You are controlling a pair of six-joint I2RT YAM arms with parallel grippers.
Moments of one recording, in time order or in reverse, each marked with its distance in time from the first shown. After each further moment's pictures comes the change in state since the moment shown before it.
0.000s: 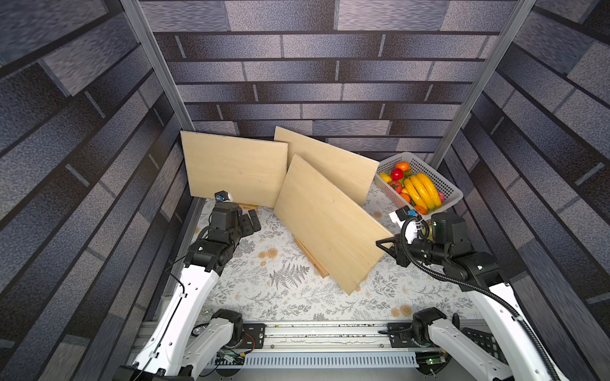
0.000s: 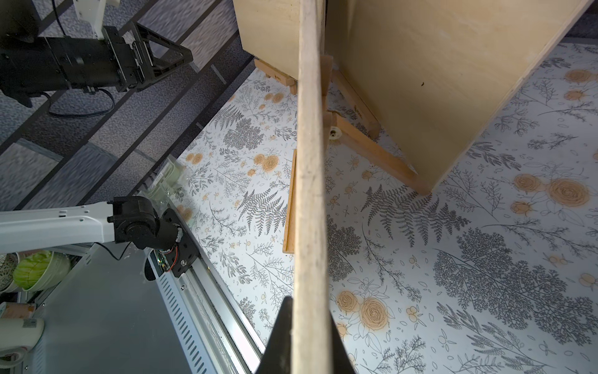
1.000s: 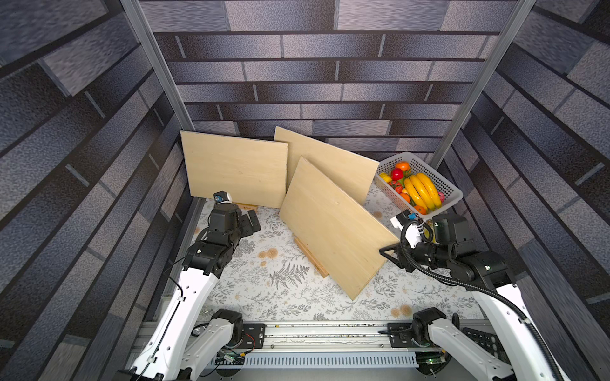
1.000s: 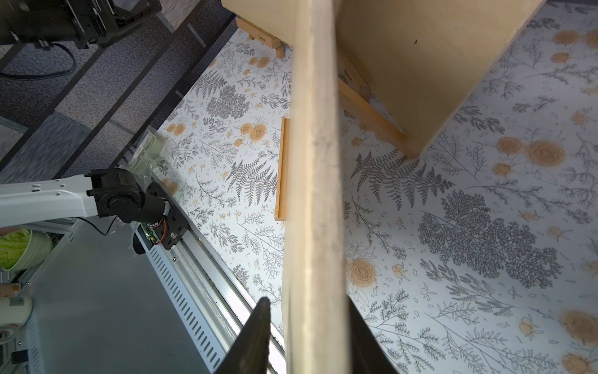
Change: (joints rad) left arm -0.011 -0.019 -0.001 0.001 -0.007 0.000; right arm 0.001 0.005 0.077 -0.192 0.074 -0.070
